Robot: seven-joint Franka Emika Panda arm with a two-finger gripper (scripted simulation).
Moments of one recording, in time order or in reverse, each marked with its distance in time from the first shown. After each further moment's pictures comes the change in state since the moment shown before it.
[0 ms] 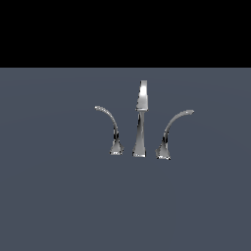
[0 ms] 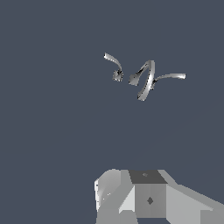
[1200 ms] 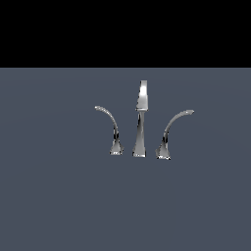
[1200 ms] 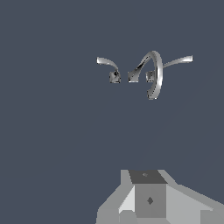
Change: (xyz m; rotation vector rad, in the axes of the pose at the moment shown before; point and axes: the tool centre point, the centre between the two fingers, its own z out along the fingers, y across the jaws) arm 0.032 -0.035 0.049 0.005 -0.009 0.270
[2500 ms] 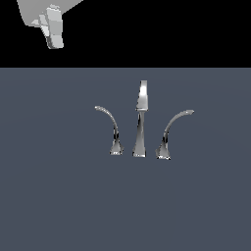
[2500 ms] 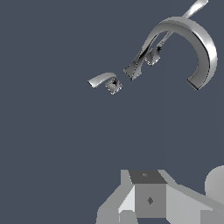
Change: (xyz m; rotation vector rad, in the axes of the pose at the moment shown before) arm 0.085 -0.068 0.110 0.014 -0.021 0.611
